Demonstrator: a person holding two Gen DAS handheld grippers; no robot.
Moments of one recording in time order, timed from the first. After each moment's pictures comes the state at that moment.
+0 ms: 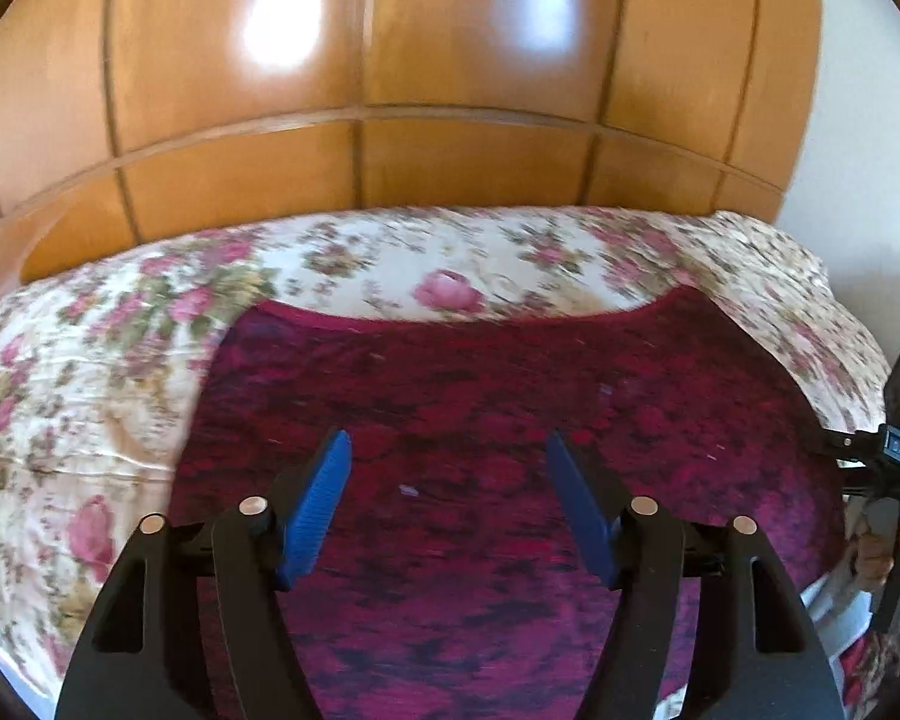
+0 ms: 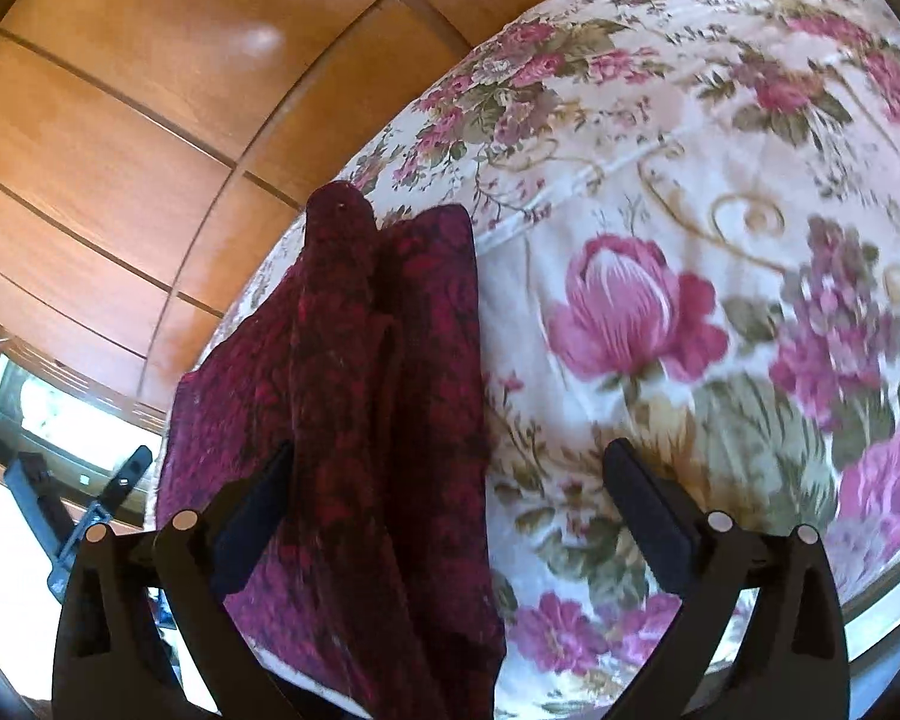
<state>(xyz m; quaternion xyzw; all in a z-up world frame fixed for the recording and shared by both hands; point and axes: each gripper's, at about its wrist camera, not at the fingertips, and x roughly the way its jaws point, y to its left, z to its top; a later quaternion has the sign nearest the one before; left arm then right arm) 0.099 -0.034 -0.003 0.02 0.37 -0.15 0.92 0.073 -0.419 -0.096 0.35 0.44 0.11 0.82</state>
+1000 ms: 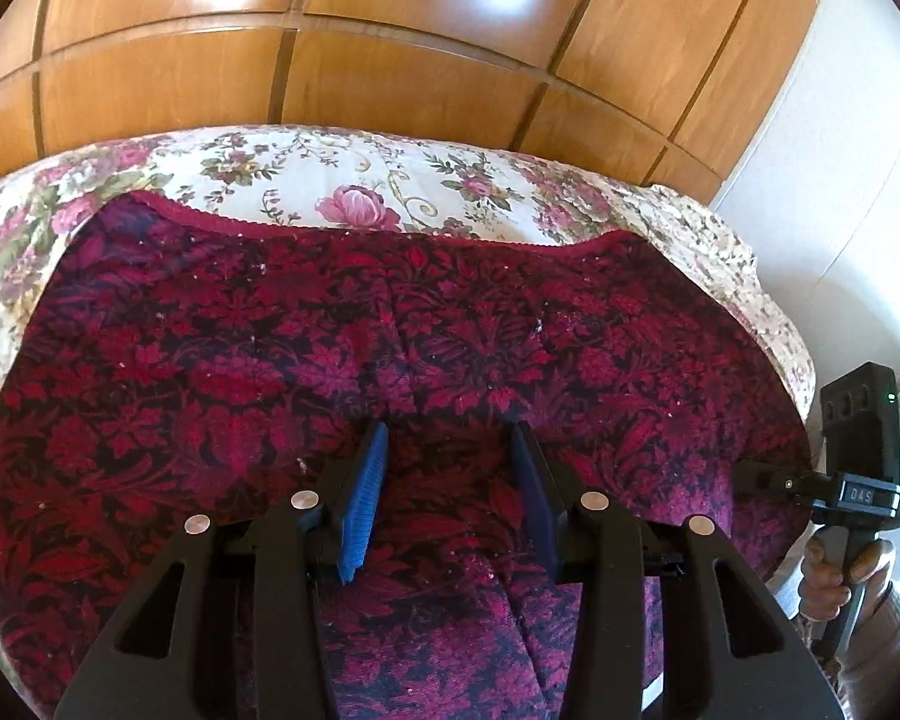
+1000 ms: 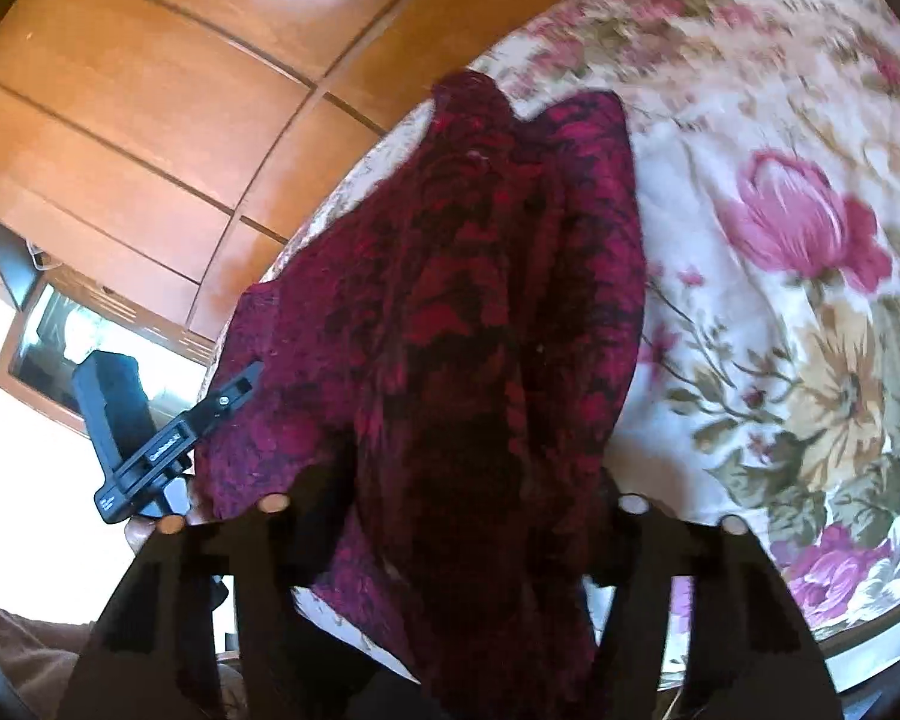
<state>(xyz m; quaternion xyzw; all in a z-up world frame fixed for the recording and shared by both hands) 0.122 -0.038 -0.050 -0.06 0.43 -0.25 0.87 0.063 -0.357 -0.090 0.32 0.45 0.21 0.81</state>
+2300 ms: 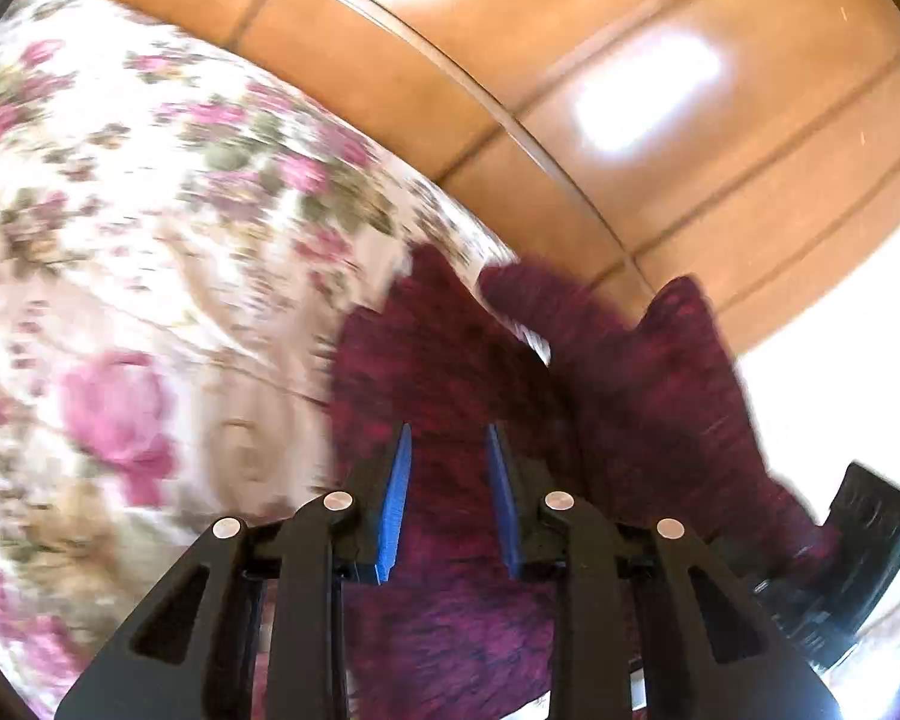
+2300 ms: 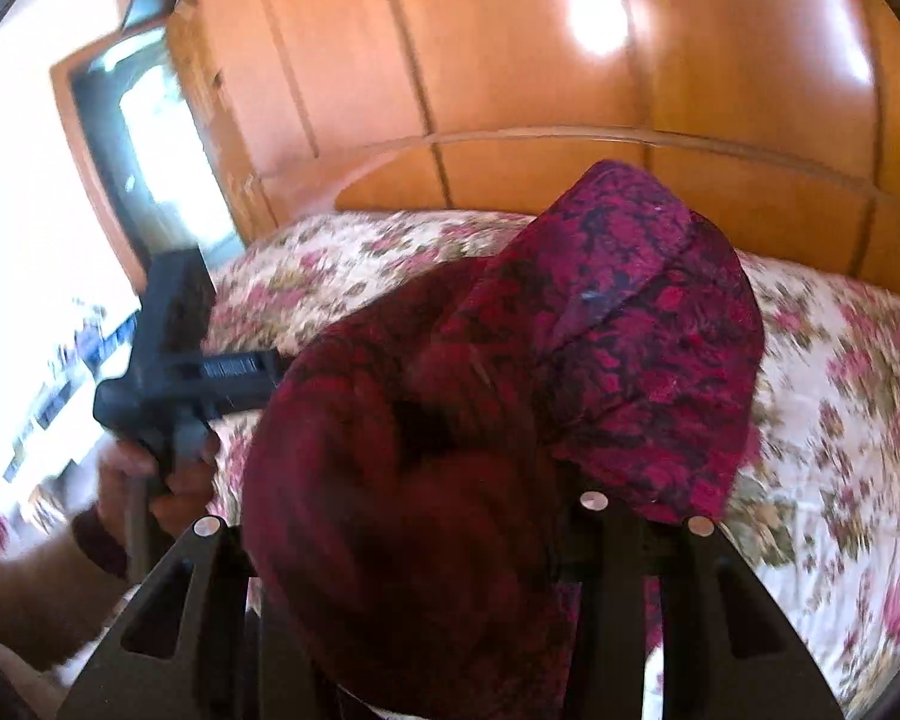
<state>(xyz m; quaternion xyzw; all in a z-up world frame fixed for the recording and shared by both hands) 0.088 0.173 -0.035 -0.32 0.39 -0.19 0.84 0.077 -0.093 0.017 -0.01 0.36 0.31 0.88</state>
